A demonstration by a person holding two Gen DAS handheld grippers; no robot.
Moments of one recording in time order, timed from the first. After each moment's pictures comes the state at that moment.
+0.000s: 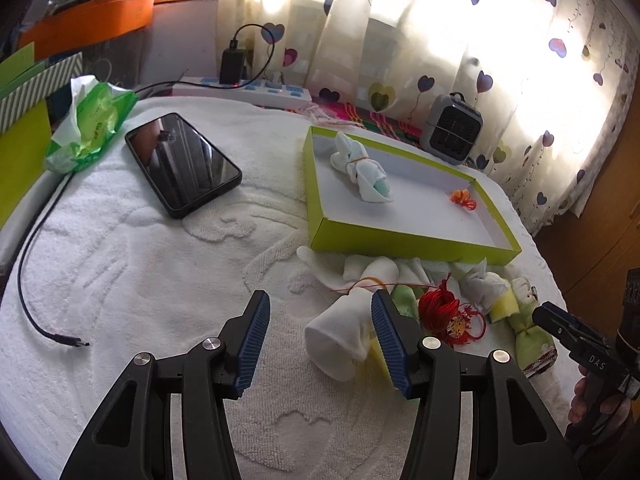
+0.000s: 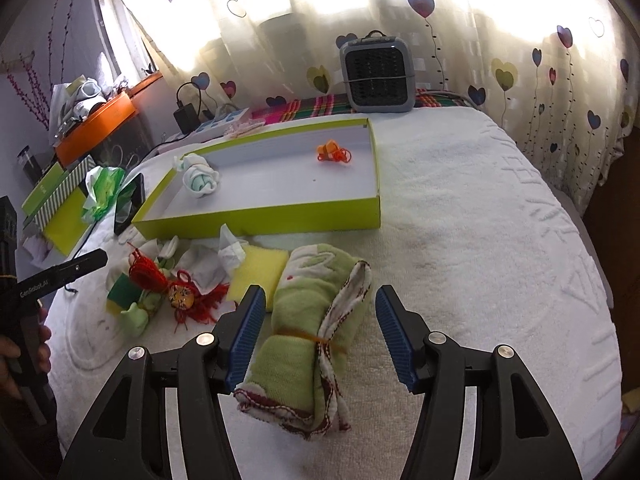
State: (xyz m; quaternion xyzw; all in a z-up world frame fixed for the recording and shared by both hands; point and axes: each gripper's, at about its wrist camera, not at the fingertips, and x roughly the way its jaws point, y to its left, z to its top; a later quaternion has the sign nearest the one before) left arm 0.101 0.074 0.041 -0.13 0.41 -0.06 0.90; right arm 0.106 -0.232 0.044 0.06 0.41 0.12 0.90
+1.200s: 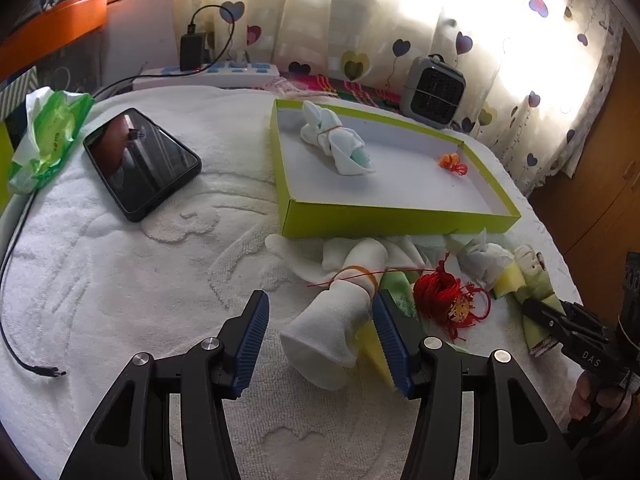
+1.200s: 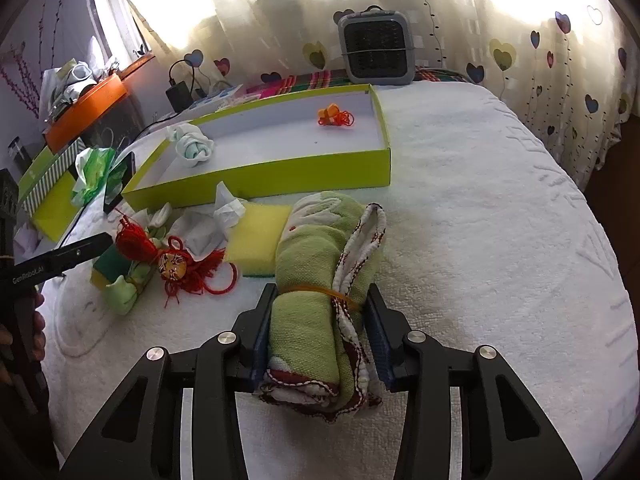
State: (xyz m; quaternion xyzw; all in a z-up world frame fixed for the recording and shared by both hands) left arm 0.125 0.055 0.027 -0.08 0.44 -0.10 0.89; right arm 0.099 -0.222 0.024 0.06 0.43 0.10 0.89
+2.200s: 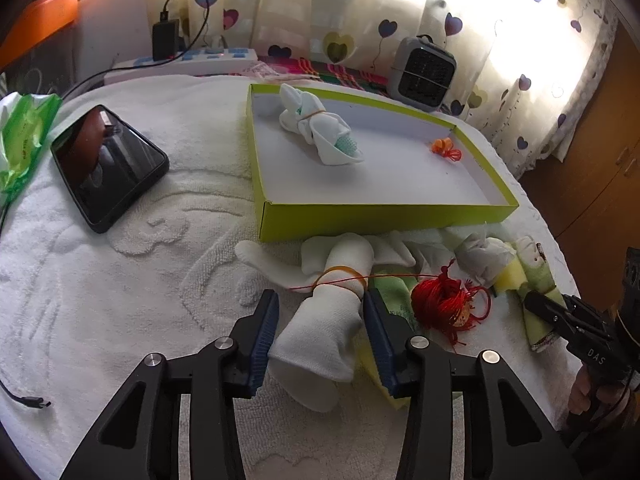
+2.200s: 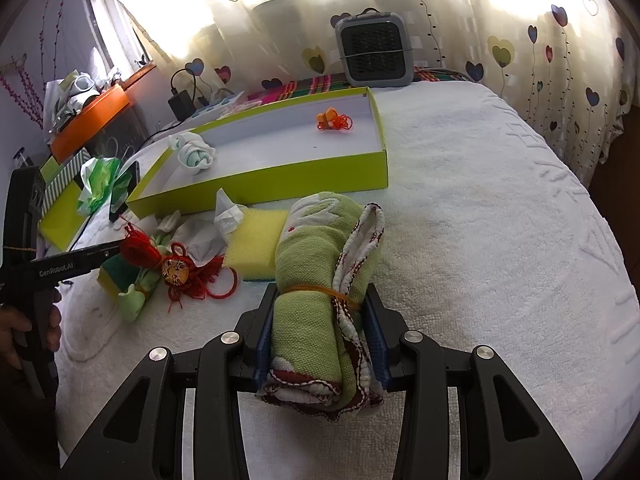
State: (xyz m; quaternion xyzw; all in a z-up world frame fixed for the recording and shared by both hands) left arm 0.142 0.046 0.018 -0.07 0.46 -0.14 0.87; right arm 0.099 -0.224 0.024 0.08 0.42 0.11 0.90
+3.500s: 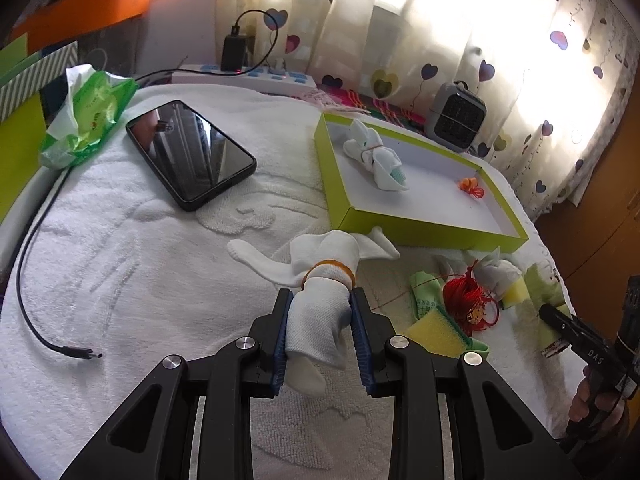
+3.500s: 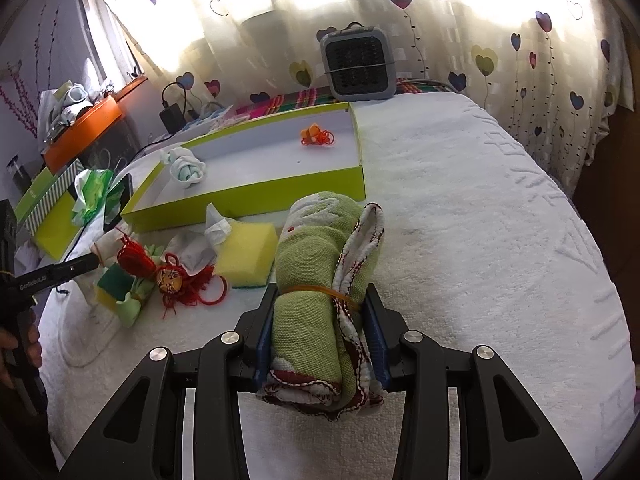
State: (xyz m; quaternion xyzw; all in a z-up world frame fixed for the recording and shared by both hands) left arm 0.107 0.093 0.033 -0.12 0.42 -0.07 0.89; right arm 0.093 -0.234 0.033 0.08 0.41 0.09 0.91
